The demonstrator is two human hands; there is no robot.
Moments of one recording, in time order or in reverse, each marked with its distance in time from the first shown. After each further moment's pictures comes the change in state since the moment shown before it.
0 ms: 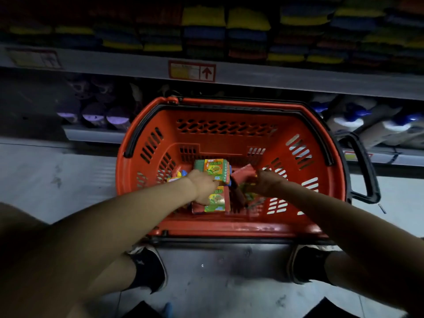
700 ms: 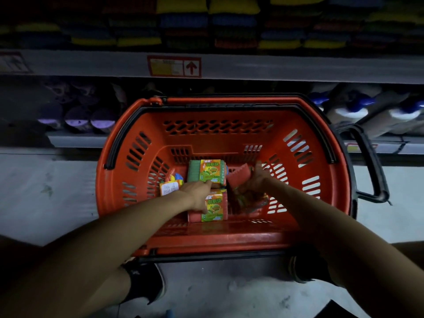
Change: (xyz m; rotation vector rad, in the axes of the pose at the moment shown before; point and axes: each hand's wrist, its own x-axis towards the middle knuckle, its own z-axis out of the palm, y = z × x) left_hand 0.035 0.005 0.035 -0.453 -0.043 -0.193; right_hand 0.046 0.000 0.023 0.622 -0.041 0.292
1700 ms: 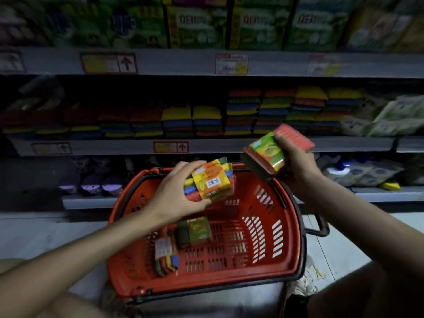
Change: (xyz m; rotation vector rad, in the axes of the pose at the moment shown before) left_hand -0.180 0.030 -0.157 -0.609 0.885 0.374; right_hand -0.207 -0.046 -0.190 1.270 0.352 -0.419
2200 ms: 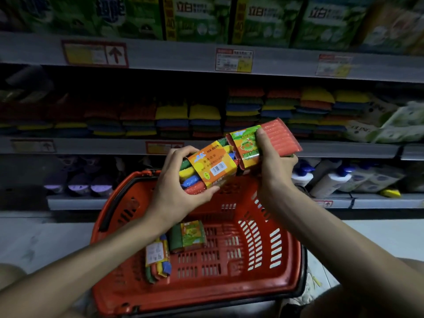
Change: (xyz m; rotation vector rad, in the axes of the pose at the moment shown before) left_hand 0.021 0.018 0.012 -0.202 0.325 0.081; right_hand -0.016 0.011 0.066 0.095 0.155 -0.009
